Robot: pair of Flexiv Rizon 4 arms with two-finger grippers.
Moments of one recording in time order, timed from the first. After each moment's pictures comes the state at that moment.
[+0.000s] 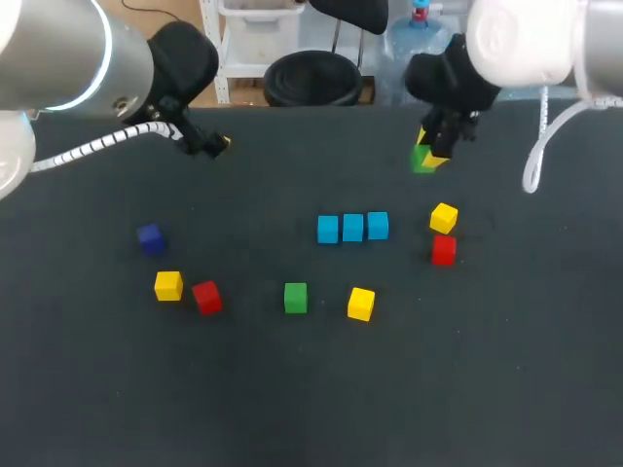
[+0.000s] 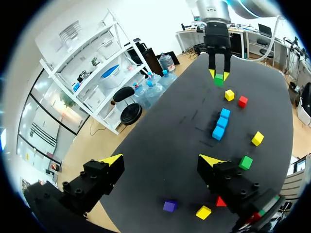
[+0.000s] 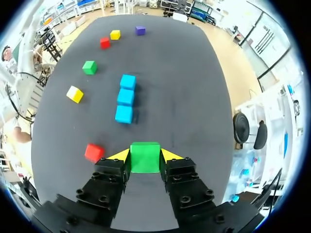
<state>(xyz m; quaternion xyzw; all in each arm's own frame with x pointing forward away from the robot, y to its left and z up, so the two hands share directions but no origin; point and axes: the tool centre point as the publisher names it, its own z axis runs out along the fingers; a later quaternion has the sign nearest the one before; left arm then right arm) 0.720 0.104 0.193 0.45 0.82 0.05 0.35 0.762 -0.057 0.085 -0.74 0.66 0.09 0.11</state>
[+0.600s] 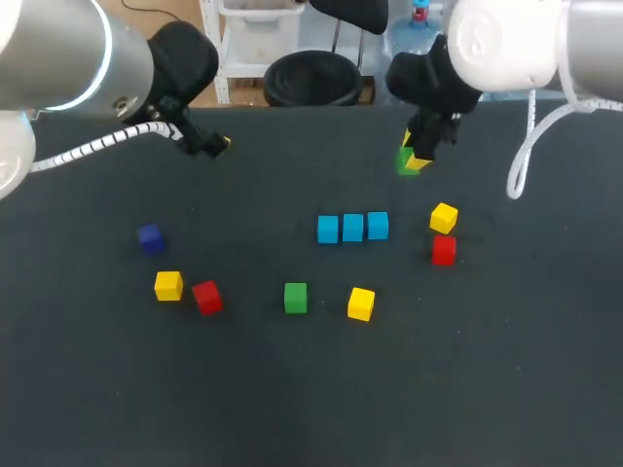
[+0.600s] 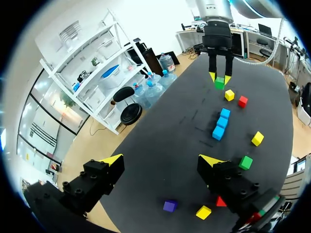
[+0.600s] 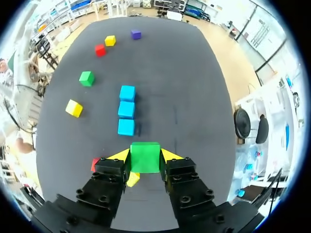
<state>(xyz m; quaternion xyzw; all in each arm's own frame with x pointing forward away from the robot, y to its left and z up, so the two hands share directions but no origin) 0.720 0.104 0.193 0.45 0.82 0.05 0.35 0.750 -0.030 0.090 -0.70 0.70 0.11 0.11</state>
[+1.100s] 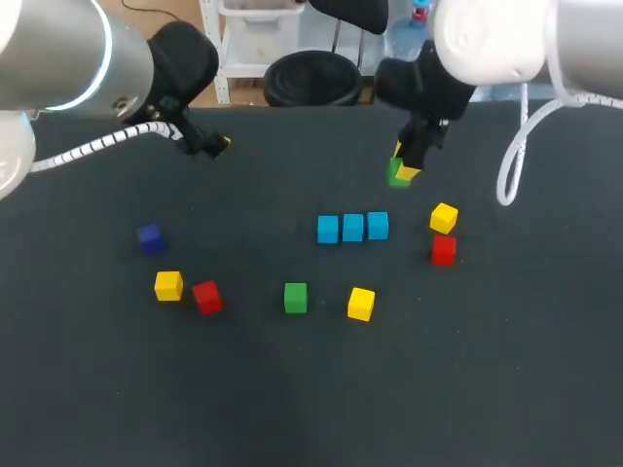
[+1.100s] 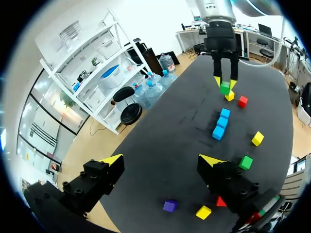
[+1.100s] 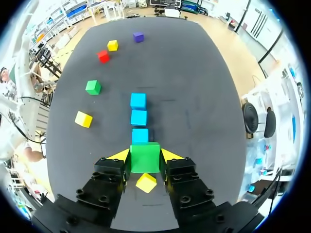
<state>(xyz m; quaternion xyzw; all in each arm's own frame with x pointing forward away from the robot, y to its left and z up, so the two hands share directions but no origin) 0.720 0.104 0.193 0.45 0.82 0.05 0.35 0.727 -0.019 0.089 -0.69 0.71 0.13 0.07</state>
